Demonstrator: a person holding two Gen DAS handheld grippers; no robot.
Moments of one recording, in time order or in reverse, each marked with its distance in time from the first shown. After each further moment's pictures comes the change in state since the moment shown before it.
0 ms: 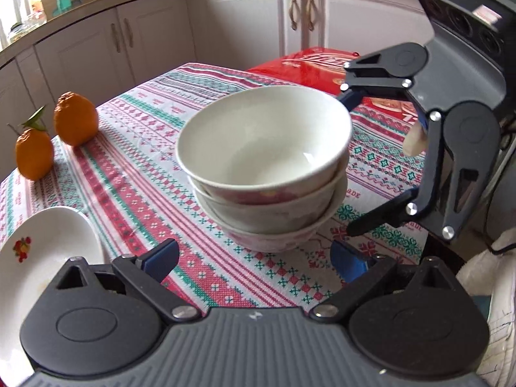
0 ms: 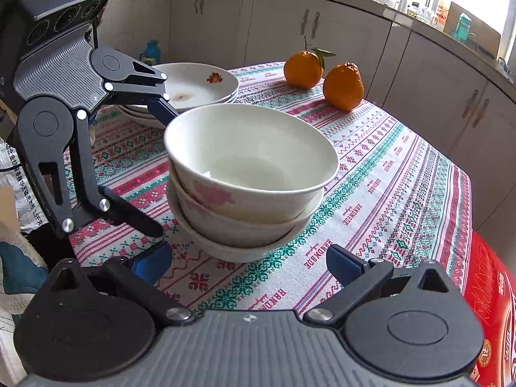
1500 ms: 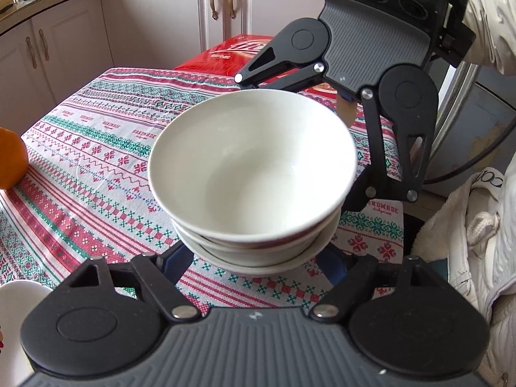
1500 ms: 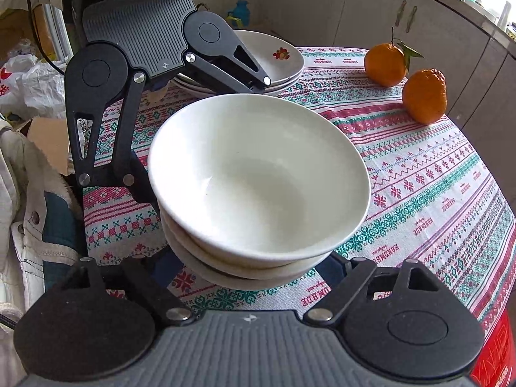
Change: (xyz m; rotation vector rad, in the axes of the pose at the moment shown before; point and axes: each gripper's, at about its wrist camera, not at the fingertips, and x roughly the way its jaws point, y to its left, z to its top) left arm 0.019 0.030 0.023 0.180 0.050 -0.287; right arm 0.033 -0.020 0.037 -0.239 0.135 0.266
